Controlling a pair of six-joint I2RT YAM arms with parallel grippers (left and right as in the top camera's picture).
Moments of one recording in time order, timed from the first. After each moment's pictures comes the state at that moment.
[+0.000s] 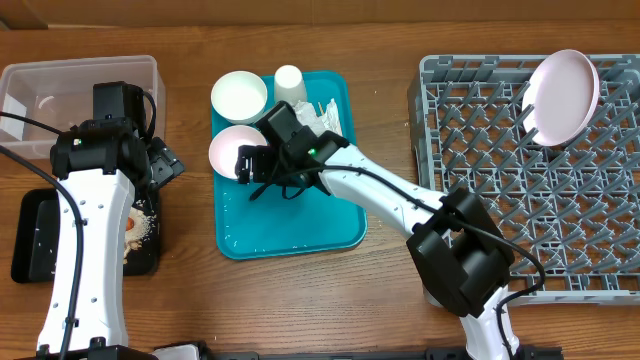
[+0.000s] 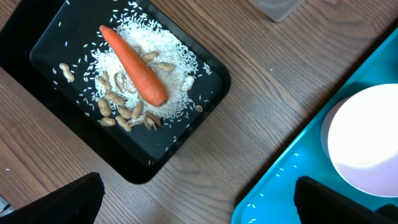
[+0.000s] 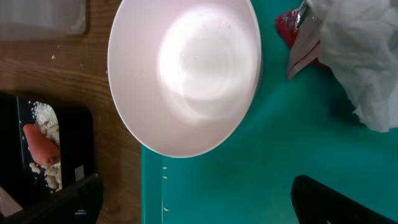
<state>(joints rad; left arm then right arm) 0.11 1.46 1.38 -1.23 -0.30 -0.62 0.78 2.12 1.63 -0.50 -0.22 0.79</state>
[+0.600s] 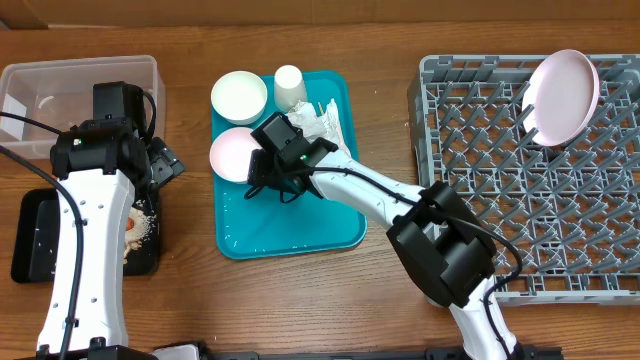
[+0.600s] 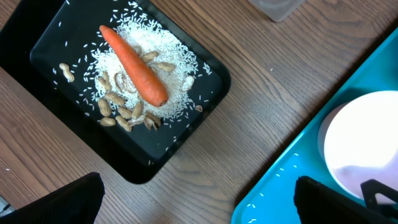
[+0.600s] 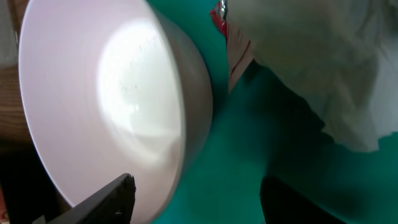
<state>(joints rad) 0.11 1.46 1.38 -1.23 -0.30 -0.62 0.79 2.21 1.63 -0.46 -0.13 0.93</state>
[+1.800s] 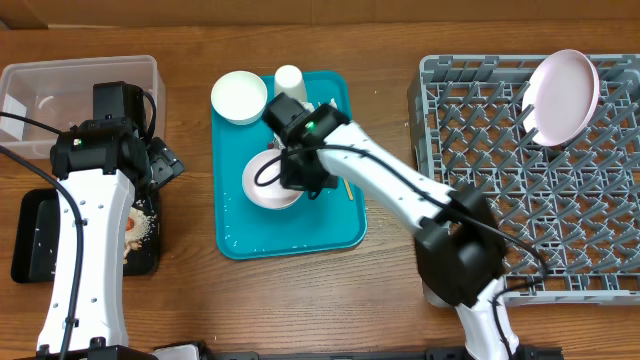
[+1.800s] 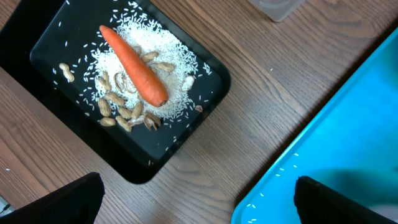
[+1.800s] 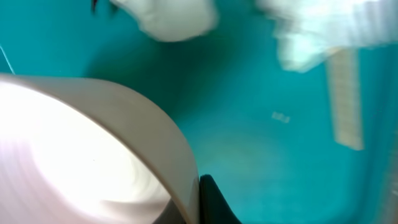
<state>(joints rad) 0.11 1.46 1.38 -1.23 -0.30 -0.62 0.74 2.16 1.88 -1.15 -0.06 0.79</state>
